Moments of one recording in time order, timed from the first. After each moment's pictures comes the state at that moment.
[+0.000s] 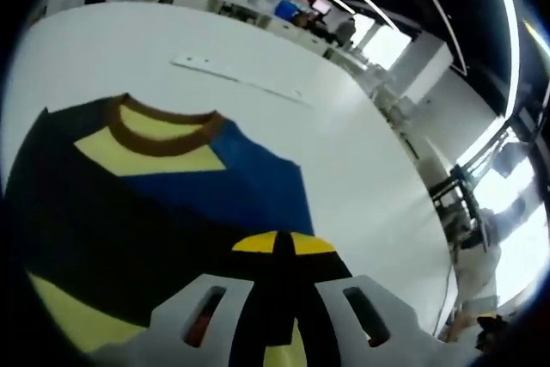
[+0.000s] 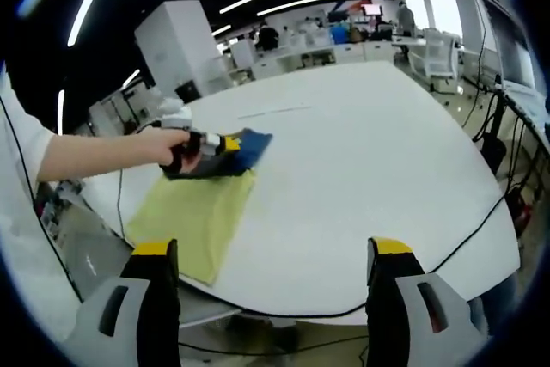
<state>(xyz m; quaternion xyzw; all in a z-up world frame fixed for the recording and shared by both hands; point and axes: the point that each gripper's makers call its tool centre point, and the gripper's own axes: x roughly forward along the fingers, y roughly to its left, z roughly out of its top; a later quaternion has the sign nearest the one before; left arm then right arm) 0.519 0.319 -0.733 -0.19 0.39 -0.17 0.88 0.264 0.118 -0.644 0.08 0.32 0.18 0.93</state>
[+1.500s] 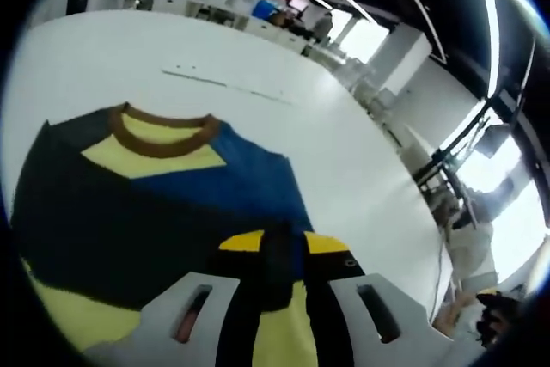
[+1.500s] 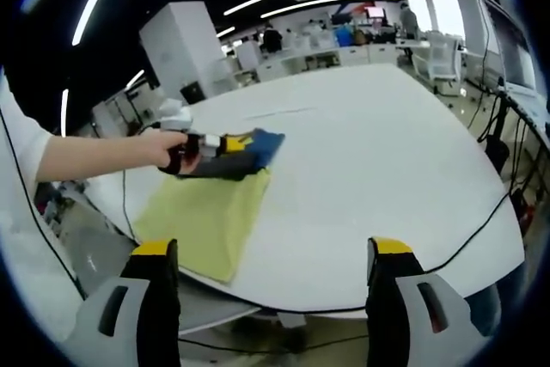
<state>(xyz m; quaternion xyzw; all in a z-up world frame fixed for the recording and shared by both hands) 0.492 0.339 -0.713 -0.17 0.38 -0.23 0.88 0.253 0.149 -0.638 0.08 0.31 0.20 0.93</state>
